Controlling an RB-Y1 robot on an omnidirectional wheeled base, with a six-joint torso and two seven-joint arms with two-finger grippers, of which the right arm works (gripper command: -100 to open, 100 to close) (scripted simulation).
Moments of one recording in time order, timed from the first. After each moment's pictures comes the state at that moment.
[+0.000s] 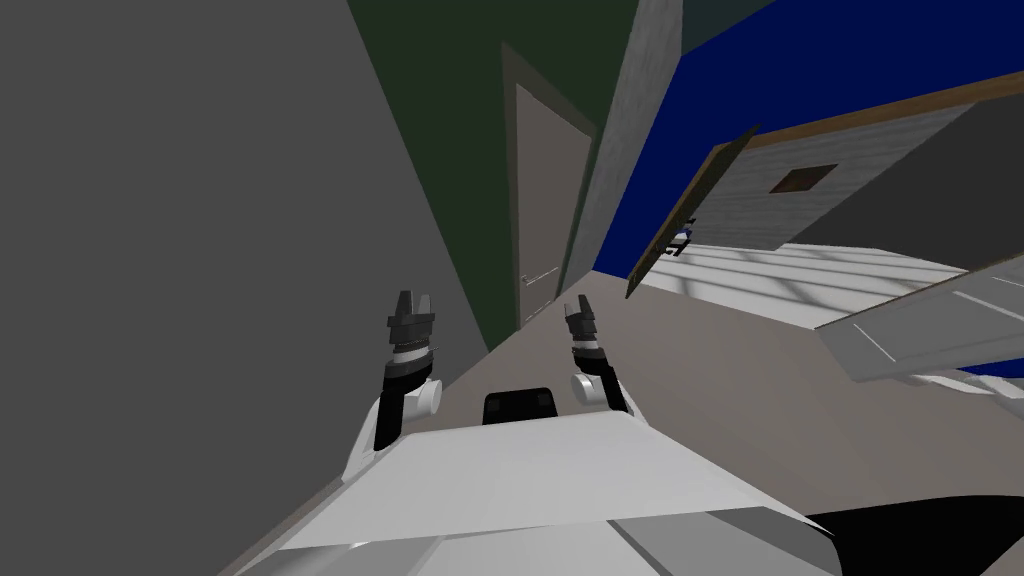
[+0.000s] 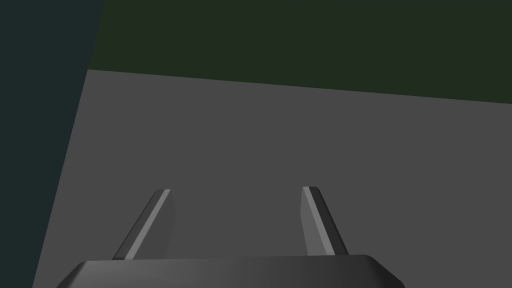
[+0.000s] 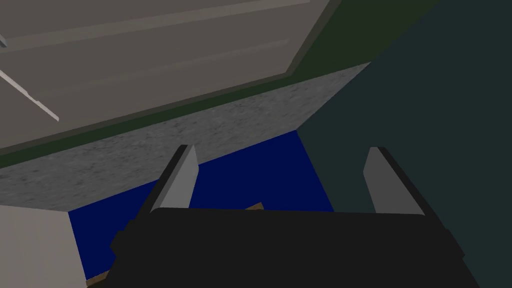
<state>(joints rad) 0.45 -0.08 0.12 -1.97 -0.17 -0.56 0.09</state>
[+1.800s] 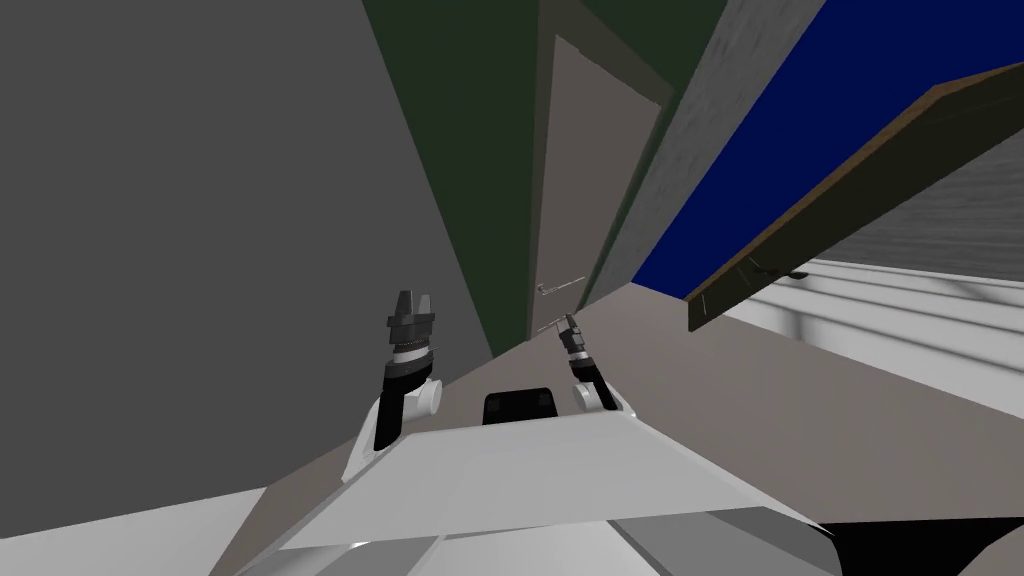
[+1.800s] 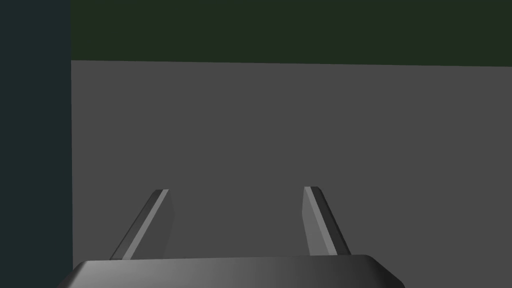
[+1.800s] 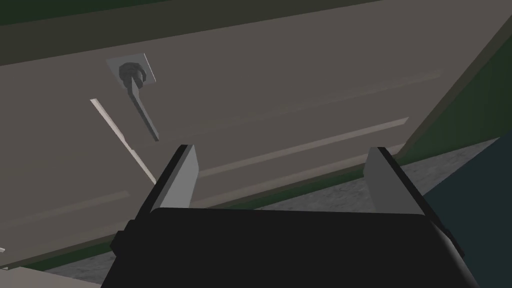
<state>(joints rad) 0.31 -0.24 0.20 -1.49 -0.24 -0.73 -0.05</state>
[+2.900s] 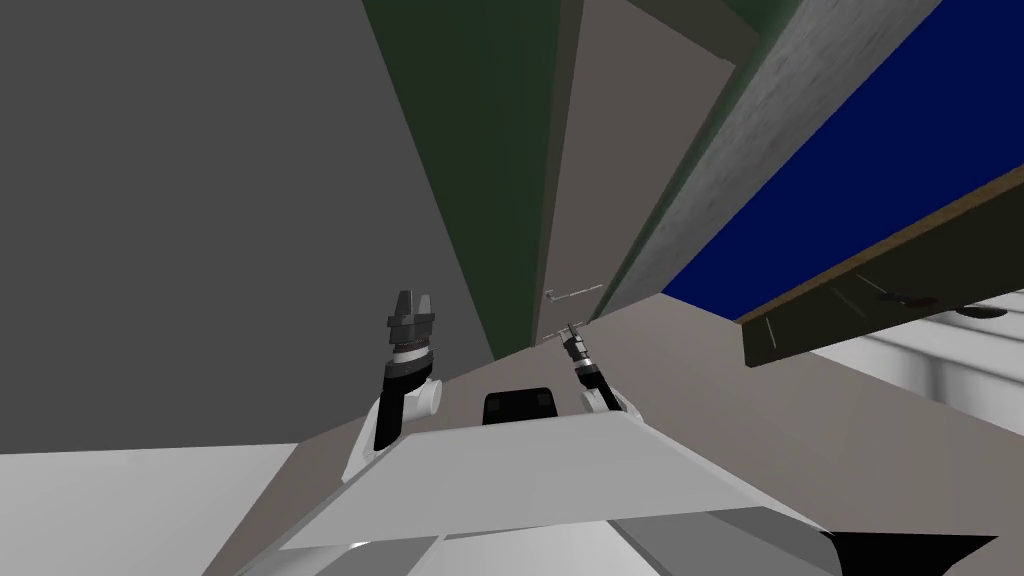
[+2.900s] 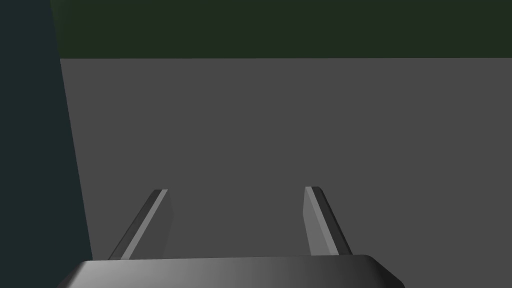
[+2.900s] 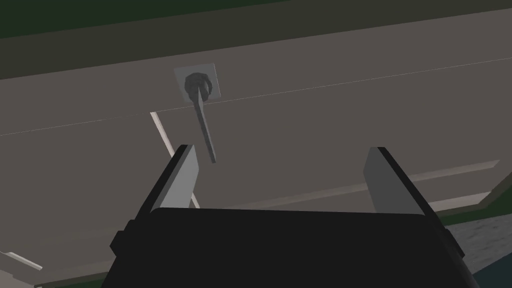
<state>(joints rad) 0.23 -0.33 0.25 -1.20 -0.28 -0.84 -0.12</state>
